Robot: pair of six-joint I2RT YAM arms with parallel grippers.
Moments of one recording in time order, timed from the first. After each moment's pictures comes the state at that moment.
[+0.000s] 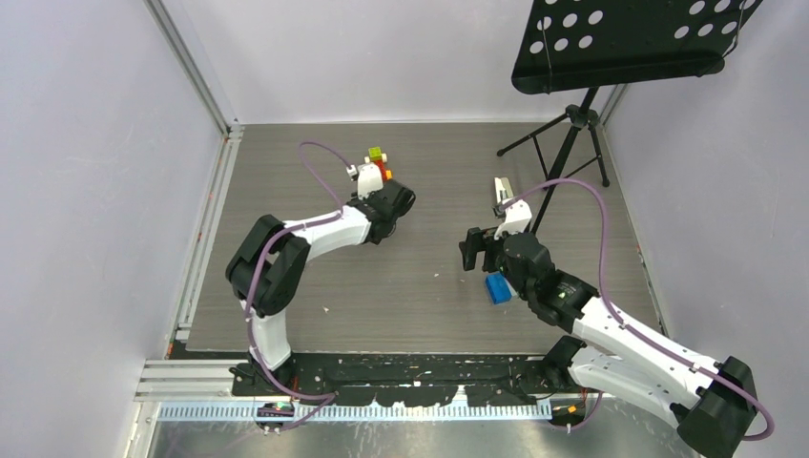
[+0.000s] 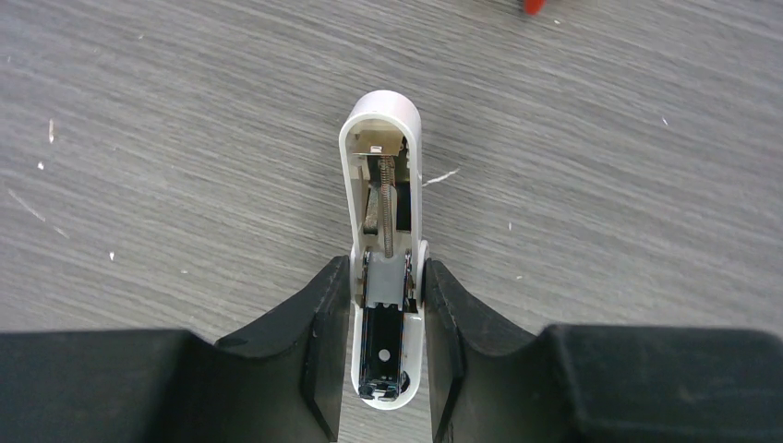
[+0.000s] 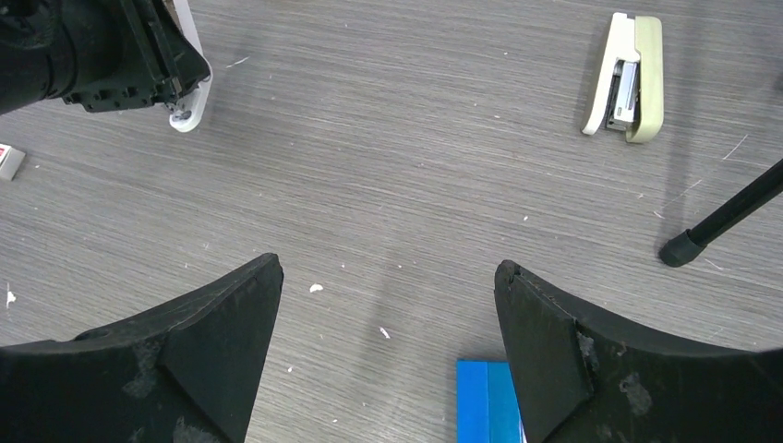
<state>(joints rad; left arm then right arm) -0.68 1.84 1.18 -0.26 -0.71 -0.74 0.76 0.82 0.56 -0.13 0.39 0.31</state>
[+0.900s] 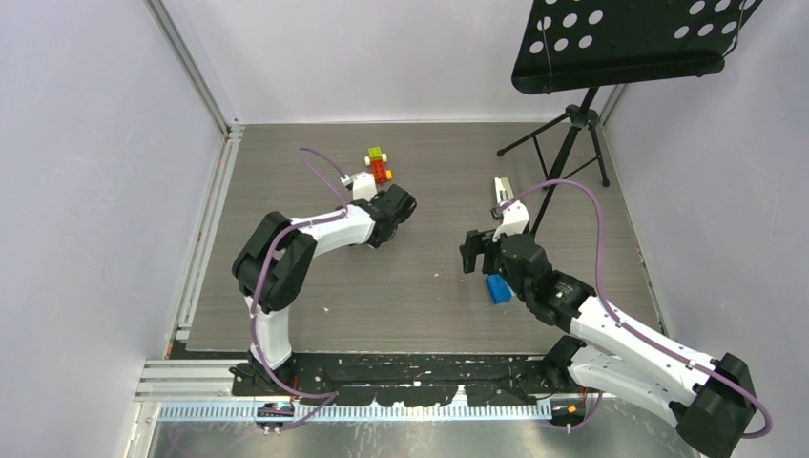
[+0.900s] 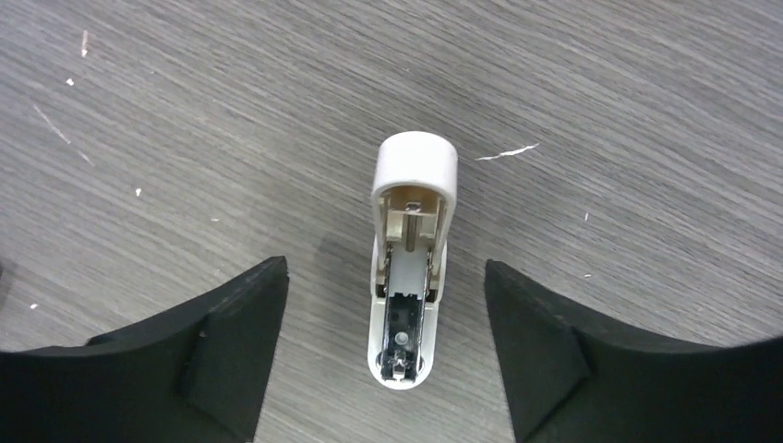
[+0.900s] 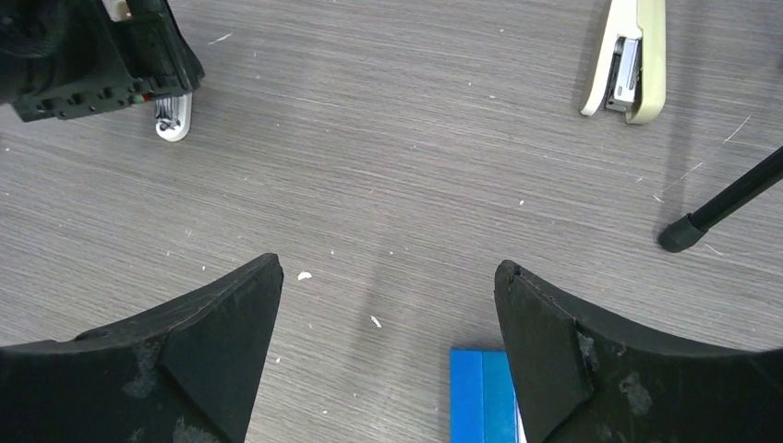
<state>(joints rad) -0.68 1.91 1.24 -0.46 -0.76 -0.97 0.76 0.83 0.54 -0.13 0.39 0.31</state>
